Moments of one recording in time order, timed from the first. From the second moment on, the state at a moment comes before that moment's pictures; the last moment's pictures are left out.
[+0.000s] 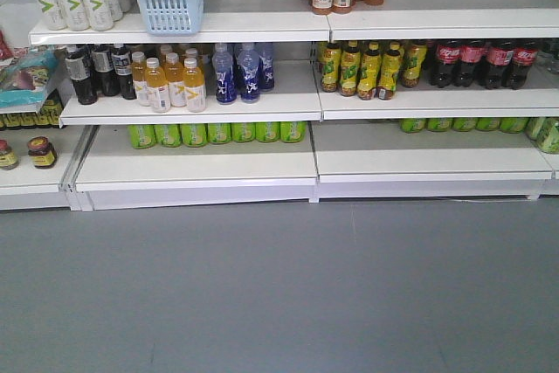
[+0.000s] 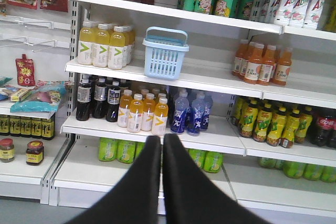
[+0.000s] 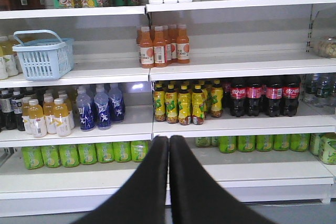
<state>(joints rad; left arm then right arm) 0.05 -0.01 0.04 0.04 0.03 -0.26 0.00 -0.01 0.03 -0.14 0.05 0.19</state>
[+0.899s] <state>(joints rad) 0.05 -0.01 0.04 0.04 0.03 -0.26 0.00 -0.01 0.03 -0.14 0.05 0.19</state>
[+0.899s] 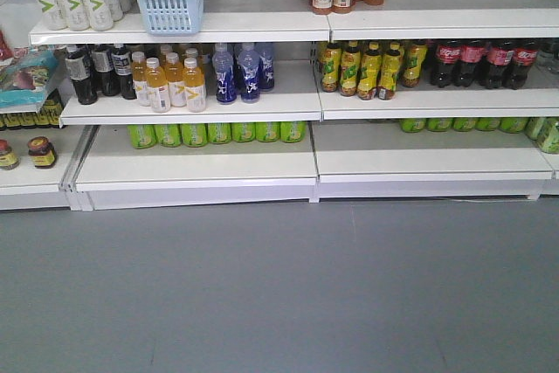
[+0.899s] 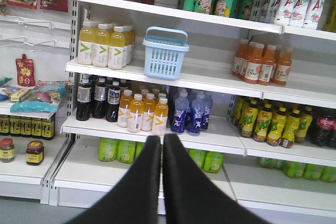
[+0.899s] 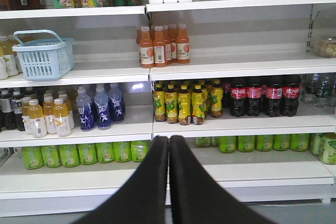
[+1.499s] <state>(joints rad) 0.05 -0.01 0.04 0.04 0.03 -0.26 0.00 -0.01 0.03 -0.14 0.05 0.19</state>
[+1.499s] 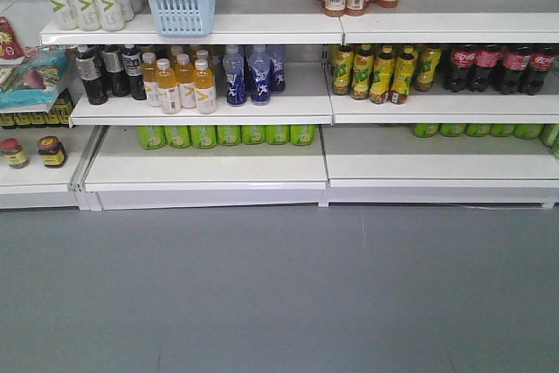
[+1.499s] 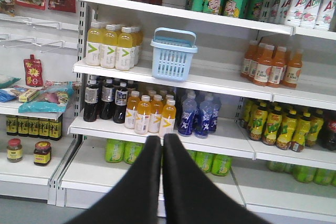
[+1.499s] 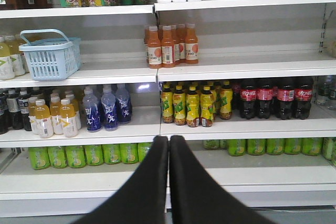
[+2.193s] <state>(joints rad) 0.05 -0.01 0.04 0.04 0.03 -0.26 0.00 -0.01 0.03 -0.14 0.05 0.19</state>
